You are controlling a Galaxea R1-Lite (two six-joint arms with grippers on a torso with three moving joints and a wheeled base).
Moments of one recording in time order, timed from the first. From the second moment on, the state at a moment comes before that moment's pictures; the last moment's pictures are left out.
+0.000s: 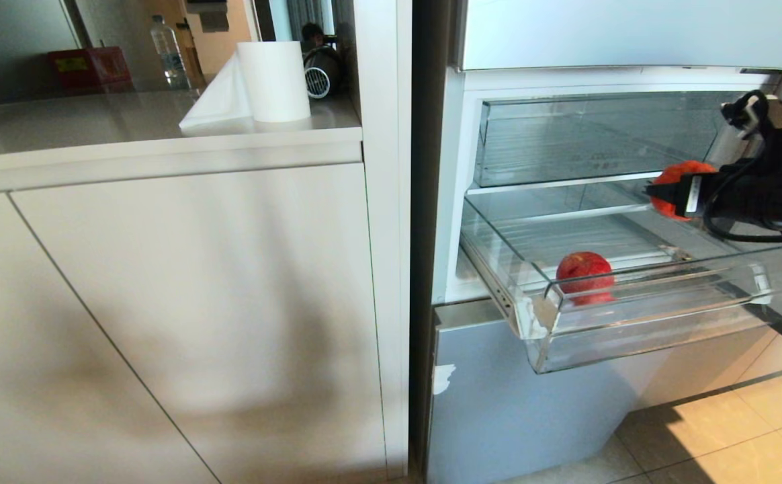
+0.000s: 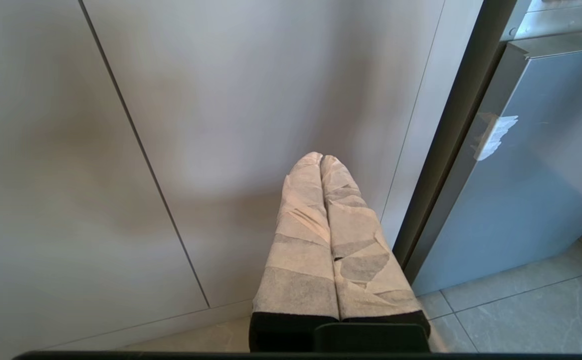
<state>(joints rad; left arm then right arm) 0.00 0.00 0.00 0.00 0.00 0.00 -0.05 1.72 -1.29 -0.21 -0.04 -0.03</state>
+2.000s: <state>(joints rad) 0.00 0.00 0.00 0.00 0.00 0.00 -0.05 1.14 -0.60 -0.18 -0.03 0.00</state>
